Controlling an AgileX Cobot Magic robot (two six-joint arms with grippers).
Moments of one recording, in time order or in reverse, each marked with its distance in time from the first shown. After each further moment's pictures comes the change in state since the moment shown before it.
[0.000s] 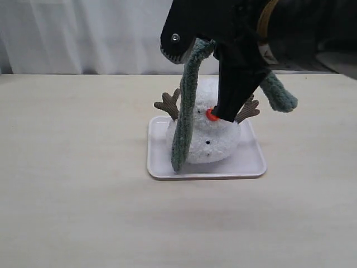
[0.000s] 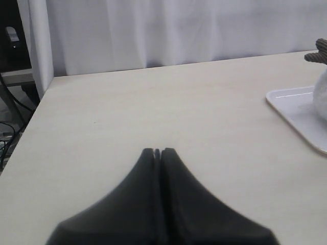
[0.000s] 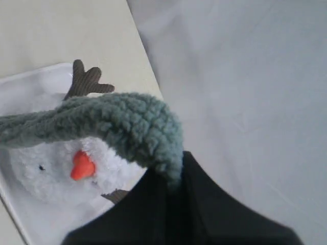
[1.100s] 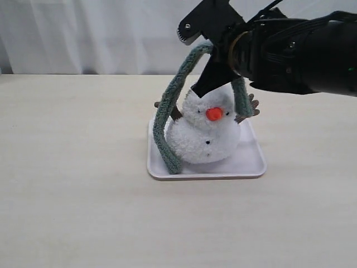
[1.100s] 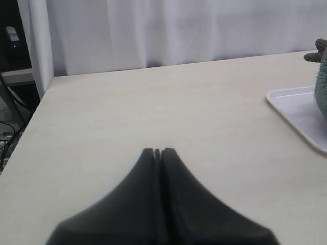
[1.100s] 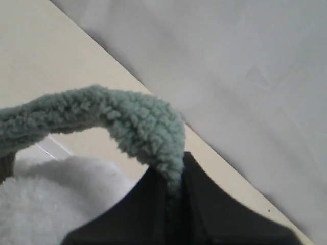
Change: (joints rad) left arm 0.000 0.000 0.000 0.000 0.000 0.000; right arm -0.290 0.303 0.000 -0.369 -0.312 0.762
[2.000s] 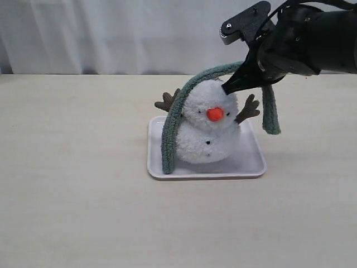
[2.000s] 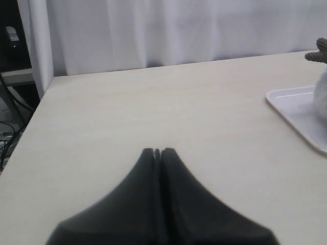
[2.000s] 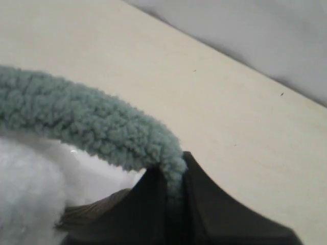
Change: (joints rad) left arm 0.000 0.000 0.000 0.000 0.000 0.000; right arm -0.192 0.107 -0.090 0.430 0.099 -0.212
